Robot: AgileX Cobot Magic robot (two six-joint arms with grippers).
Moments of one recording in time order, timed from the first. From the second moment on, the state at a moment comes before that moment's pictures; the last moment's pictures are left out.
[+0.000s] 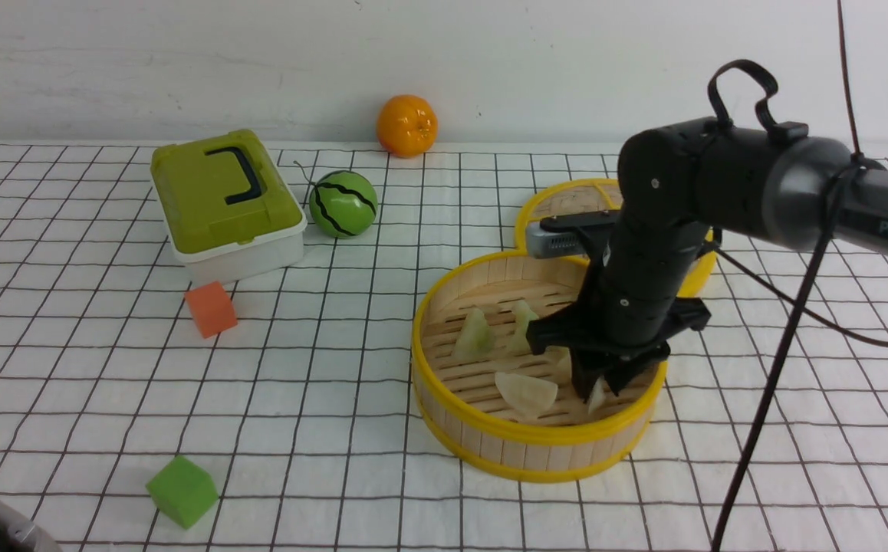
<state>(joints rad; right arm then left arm) 0.42 2.05 -1.62 0.11 1.05 0.20 -0.67 0.58 -0.47 -0.13 0.81 -0.18</state>
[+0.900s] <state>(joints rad) 0.43 0.94 -0.87 0.18 0.54 -0.06 -0.67 0.55 -0.46 -0.16 0.62 -0.17</state>
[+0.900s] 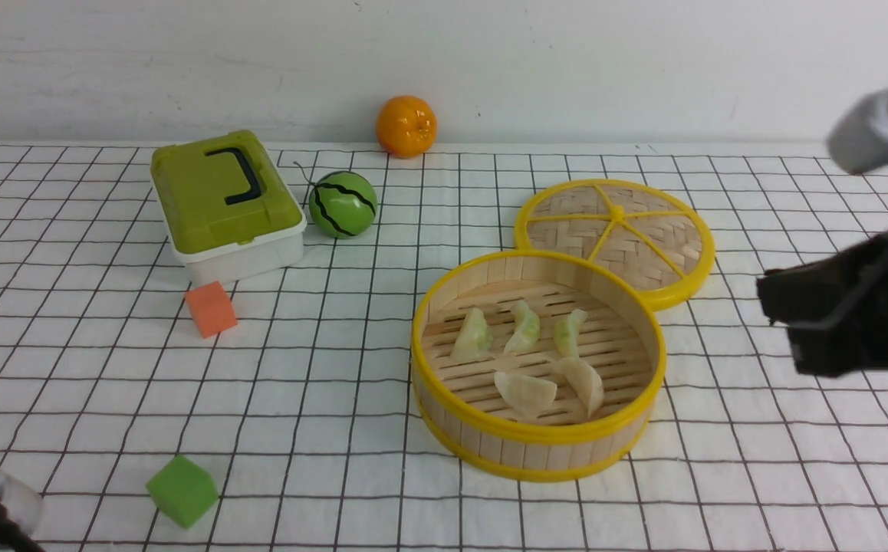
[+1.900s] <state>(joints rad) 0.43 0.50 -0.53 0.19 0.17 -0.06 -0.67 0.32 -0.44 -0.05 0.47 -0.17</state>
